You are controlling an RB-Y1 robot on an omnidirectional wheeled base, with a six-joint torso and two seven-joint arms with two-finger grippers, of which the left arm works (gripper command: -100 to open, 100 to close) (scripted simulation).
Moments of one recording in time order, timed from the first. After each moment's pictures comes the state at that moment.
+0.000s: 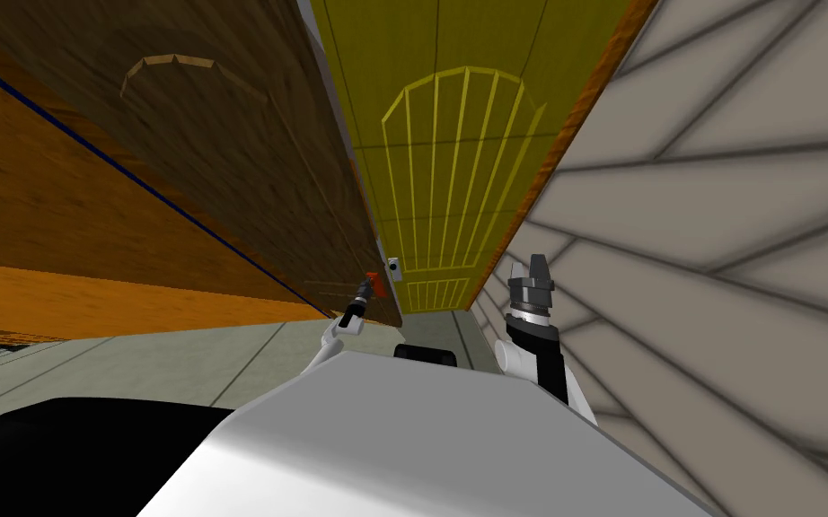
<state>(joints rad) 0.09 0.34 0.03 -1.29 0.12 -0.36 0.22</state>
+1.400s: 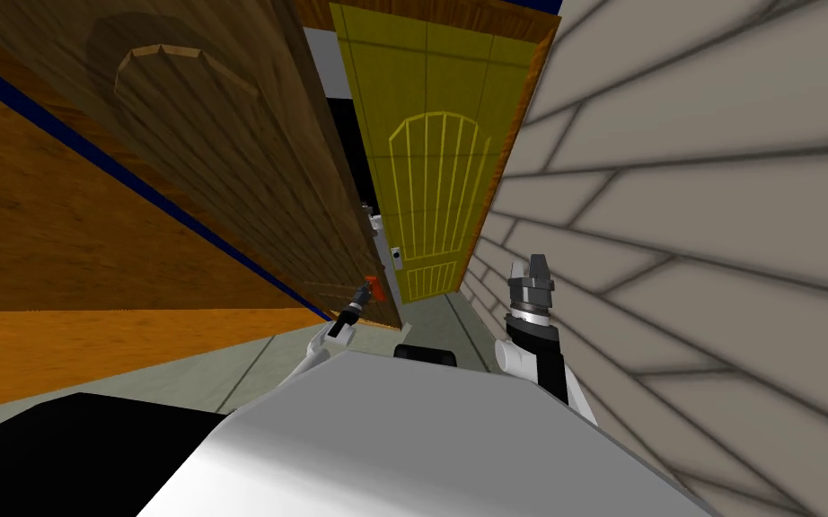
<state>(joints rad) 0.19 0.49 -0.08 -1.34 0.14 -0.45 0.34</state>
